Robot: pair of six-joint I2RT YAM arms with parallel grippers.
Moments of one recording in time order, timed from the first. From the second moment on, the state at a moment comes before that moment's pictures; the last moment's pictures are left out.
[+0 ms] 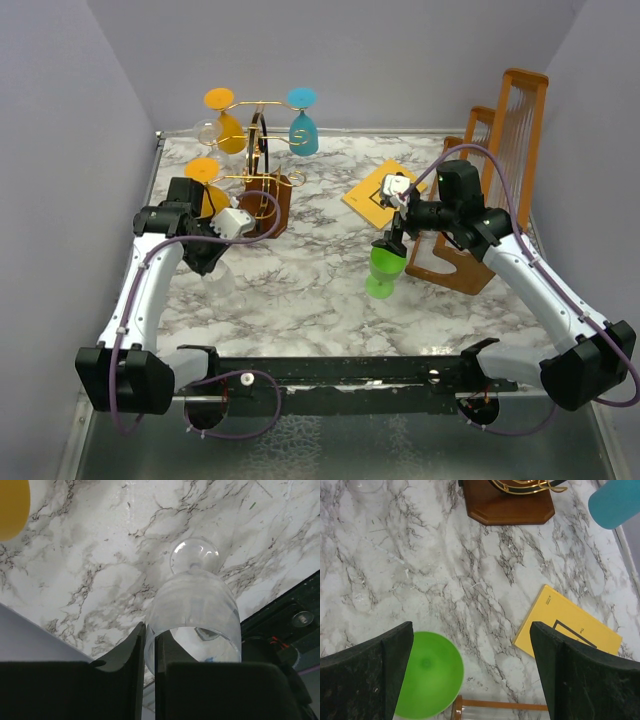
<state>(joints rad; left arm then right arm) -0.06 1.18 1.15 -1.25 0.19 0.74 0.42 1.20 1.11 -0.49 -0.67 -0.69</state>
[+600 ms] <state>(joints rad) -0.32 1.29 1.52 -1.34 0.47 0.73 0.42 1.22 1.23 -0.47 -0.68 -0.58</state>
